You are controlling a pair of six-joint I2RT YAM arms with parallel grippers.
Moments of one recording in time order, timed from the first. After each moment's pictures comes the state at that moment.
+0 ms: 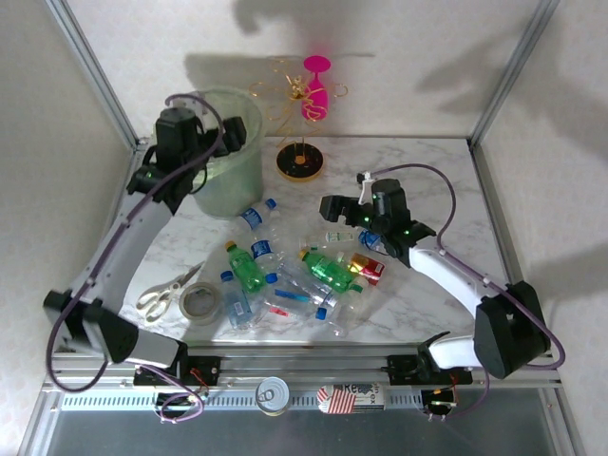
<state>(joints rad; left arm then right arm) -0.29 1.39 1.46 -0.41 -0.12 -0.38 0.50 1.36 0.88 0.00 -0.21 0.50</state>
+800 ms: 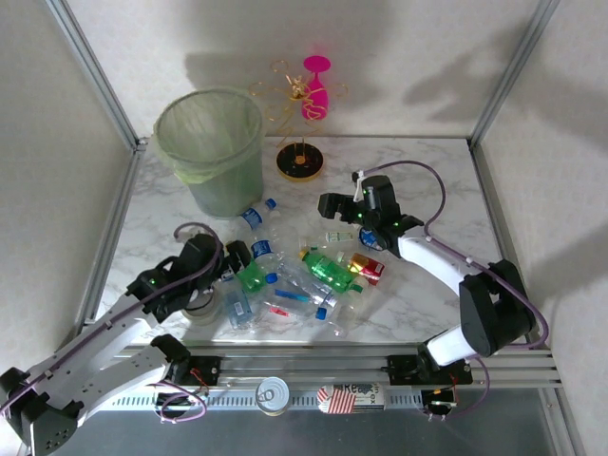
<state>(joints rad) -0.63 0.81 0.68 -0.73 -0.28 -1.01 0.50 1.49 0.94 0.00 -0.13 0.49</state>
